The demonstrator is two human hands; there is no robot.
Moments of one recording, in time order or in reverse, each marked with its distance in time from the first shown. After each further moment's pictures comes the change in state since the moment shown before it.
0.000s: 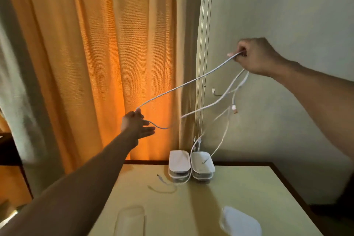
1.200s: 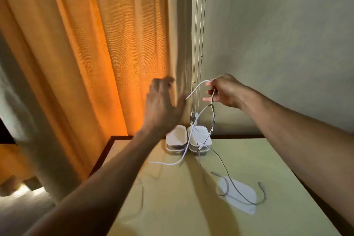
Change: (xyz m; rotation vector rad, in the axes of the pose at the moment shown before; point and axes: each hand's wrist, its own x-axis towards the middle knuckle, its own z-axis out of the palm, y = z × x) left_hand -0.079 -0.041 0.068 0.802 0.003 0.966; right_hand -0.102 -0.024 0.140 1.047 -0.324 0.968
